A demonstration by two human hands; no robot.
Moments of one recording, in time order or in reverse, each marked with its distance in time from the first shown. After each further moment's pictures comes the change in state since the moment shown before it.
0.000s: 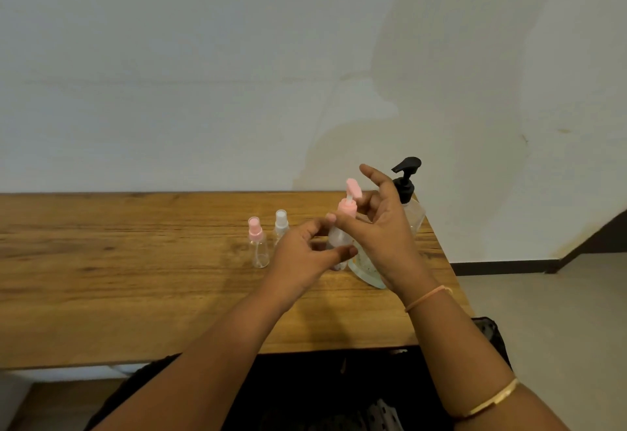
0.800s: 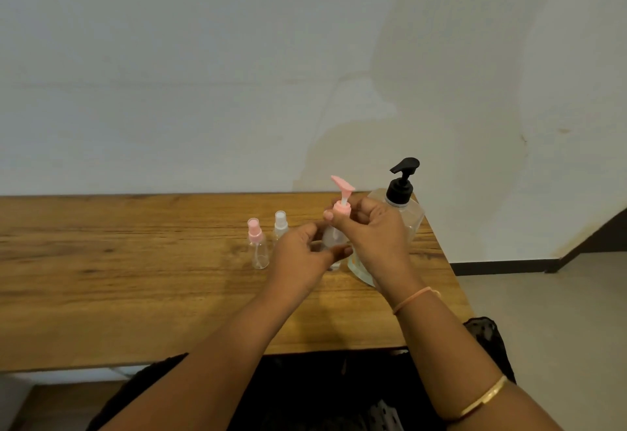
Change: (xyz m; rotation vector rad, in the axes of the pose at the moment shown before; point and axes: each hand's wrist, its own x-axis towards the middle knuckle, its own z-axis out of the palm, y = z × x) left_hand 0.002 -0.002 0.006 0.059 0.117 0.022; right_hand 0.001 0.006 0.010 -0.036 0.116 0.073
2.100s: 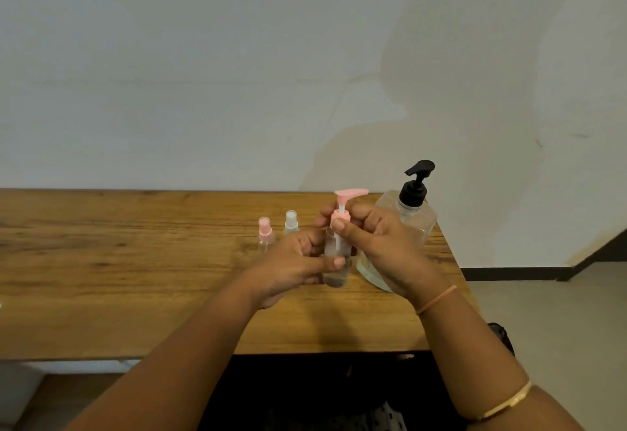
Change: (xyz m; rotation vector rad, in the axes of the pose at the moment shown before) left_hand -0.002 0.005 -0.039 -0.230 -0.419 -0.213; right_hand 0.003 -0.001 -0.007 0.130 -0.438 -0.001
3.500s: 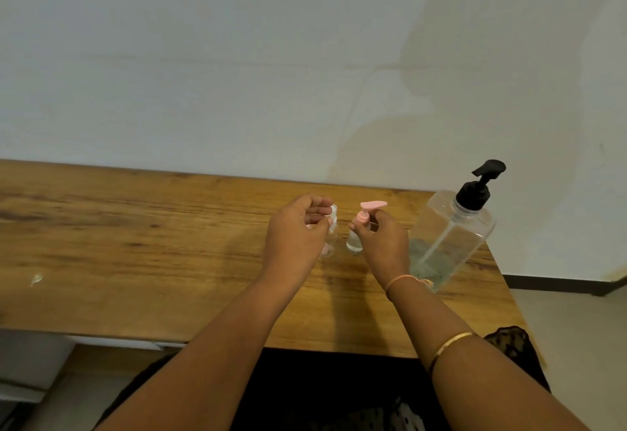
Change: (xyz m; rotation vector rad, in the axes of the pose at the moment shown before) left_hand 0.006 -0.006 -0.034 0.413 0.723 0.317; right_hand 0.064 0.098 0.025 -0.696 0.551 0.110
